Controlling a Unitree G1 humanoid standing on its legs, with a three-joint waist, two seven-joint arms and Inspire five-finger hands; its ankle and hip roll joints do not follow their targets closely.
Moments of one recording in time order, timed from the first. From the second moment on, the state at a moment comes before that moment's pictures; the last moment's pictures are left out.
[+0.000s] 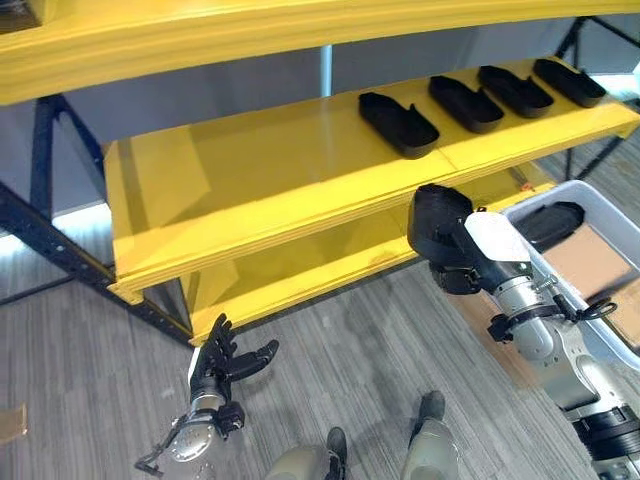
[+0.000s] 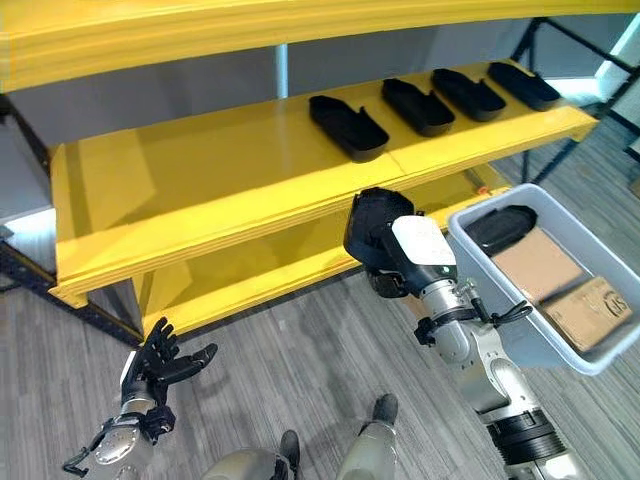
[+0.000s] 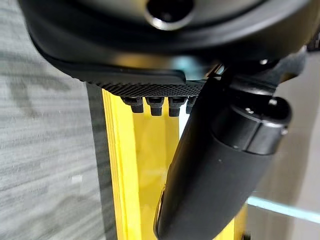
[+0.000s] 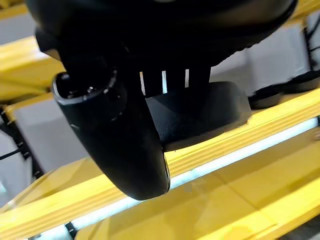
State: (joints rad) left arm 0.20 0.29 -0.01 0.23 -0.46 -0.11 0.15; right arm -0.21 -0.69 0.17 -0.04 -0.55 -0.07 -0.09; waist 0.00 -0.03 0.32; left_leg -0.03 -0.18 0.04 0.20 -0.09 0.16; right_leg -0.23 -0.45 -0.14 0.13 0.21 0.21
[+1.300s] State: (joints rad) left arm 0.15 0.23 -0.01 0.18 -0.51 -0.13 0.16; right arm -0.47 -0.72 0.25 -0.03 -0.42 -0.10 -0.09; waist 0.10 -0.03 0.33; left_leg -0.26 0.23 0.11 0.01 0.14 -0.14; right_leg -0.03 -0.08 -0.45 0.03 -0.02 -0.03
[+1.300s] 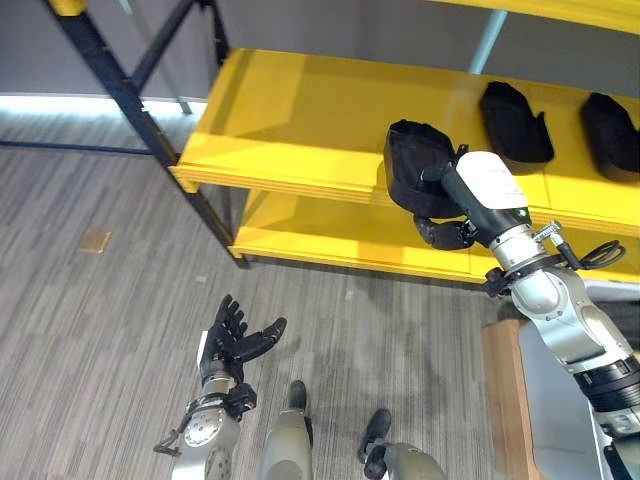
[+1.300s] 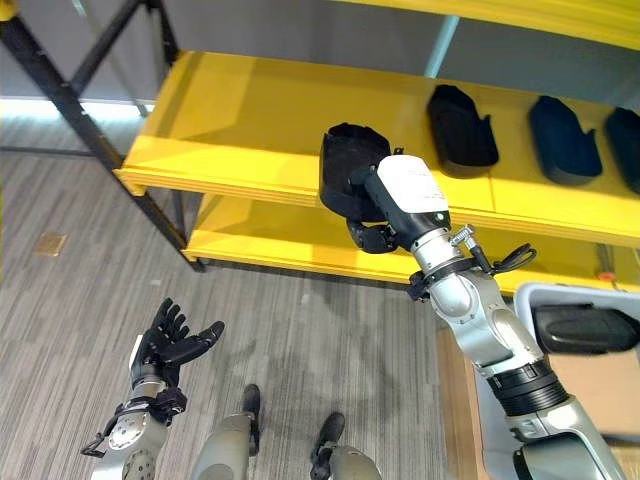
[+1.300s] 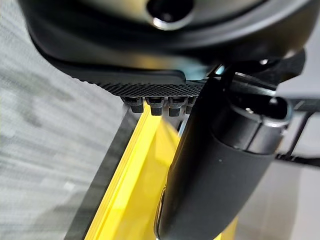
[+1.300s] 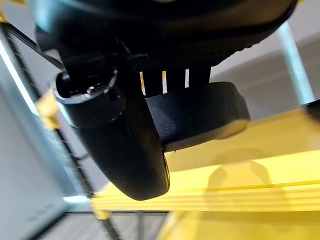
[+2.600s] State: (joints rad) left arm 0.14 0.30 -0.01 0.21 -0.50 -0.12 0.19; right arm -0.40 -0.63 0.29 -0.05 -0.47 -0.09 -0.06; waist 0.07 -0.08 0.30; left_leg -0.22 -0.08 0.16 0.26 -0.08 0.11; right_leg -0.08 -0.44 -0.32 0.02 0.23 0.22
